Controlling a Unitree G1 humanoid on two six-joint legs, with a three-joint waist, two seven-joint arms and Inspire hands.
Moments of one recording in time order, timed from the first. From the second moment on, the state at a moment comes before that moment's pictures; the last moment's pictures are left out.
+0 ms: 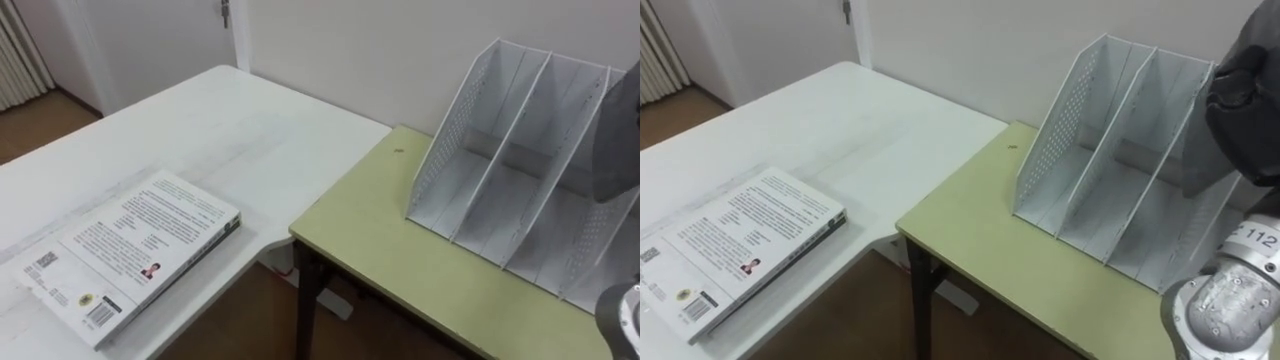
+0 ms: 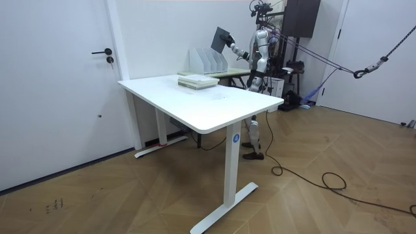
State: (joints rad) left arm 0.24 0.23 -0.10 1.12 -0.52 -0.08 -0.26; right arm -0.08 -0.31 -0.15 -0.24 0.04 -0.14 -0.78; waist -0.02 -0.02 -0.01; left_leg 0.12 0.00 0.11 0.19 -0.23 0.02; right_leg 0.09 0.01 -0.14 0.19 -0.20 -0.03
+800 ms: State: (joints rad) left arm 0.24 0.23 -0.09 1.12 -0.51 -0.07 -0.25; right arm -0.09 -0.31 -0.18 -0.04 0.09 -0.14 -0.74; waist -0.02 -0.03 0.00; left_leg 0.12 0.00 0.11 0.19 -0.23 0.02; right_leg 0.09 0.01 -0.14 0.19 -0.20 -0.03
